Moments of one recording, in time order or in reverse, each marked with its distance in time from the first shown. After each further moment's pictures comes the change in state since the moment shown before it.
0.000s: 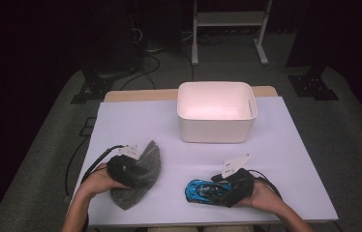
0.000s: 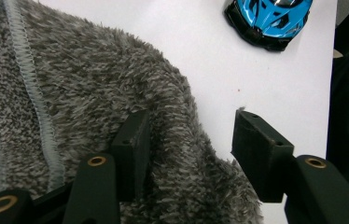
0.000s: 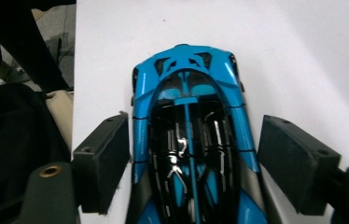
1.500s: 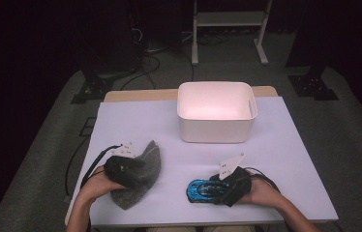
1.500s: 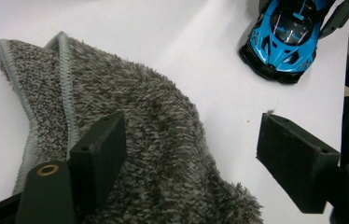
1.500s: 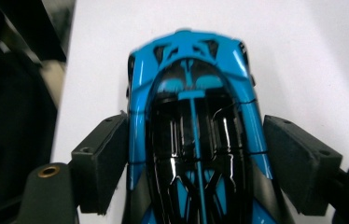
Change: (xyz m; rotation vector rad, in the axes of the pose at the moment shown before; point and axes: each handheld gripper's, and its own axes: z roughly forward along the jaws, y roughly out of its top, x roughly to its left) left arm -0.009 -0.005 -0.008 -0.148 0.110 -0.027; right arm -0.013 0.001 0.007 0.046 0.052 -0.083
